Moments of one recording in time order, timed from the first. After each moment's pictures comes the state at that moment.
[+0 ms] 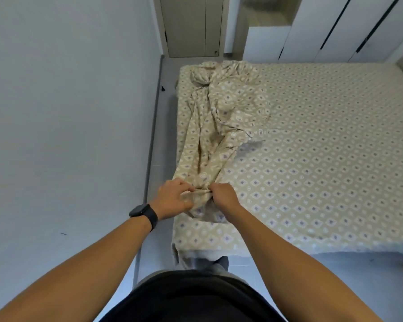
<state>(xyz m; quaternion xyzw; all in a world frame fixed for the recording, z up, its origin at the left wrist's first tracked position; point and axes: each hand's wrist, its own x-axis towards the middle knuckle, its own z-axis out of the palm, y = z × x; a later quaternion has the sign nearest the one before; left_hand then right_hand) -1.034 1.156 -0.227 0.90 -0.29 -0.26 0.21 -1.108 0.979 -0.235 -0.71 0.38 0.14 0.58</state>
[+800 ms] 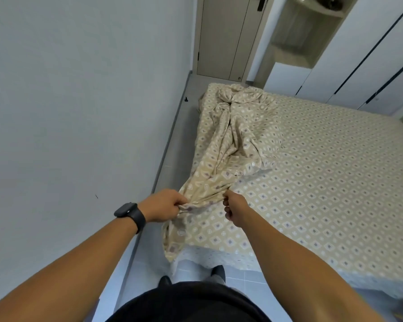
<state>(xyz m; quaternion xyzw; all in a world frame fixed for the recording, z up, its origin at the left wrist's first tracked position) -1.099 1.293 -0.188 0.88 -0.30 -0.30 0.21 -1.154 1.050 -0.230 -0.58 0.48 0.14 0.65</state>
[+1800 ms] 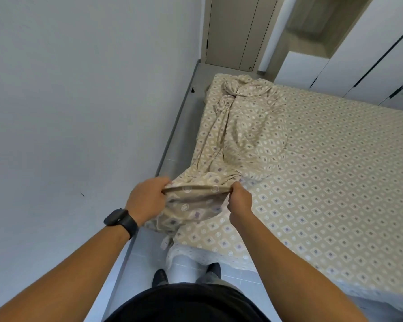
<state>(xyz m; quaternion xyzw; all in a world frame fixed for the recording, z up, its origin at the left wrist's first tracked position) -1.091 1.249 -0.182 0.95 -0.15 -0.11 0.24 -1.128 1.005 -0.212 -0.55 0.50 0.03 0.67</state>
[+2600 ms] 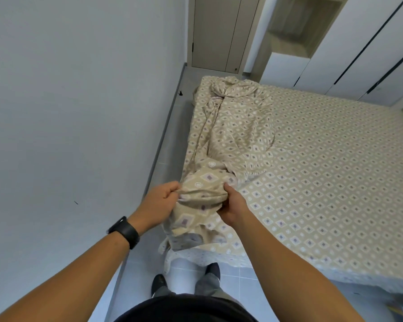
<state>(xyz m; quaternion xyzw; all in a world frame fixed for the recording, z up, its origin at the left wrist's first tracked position) -1.113 1.235 -0.166 0.84 -0.17 -0.18 0.48 -1.142 1.007 -0.229 -0.37 0.46 0.08 0.80</state>
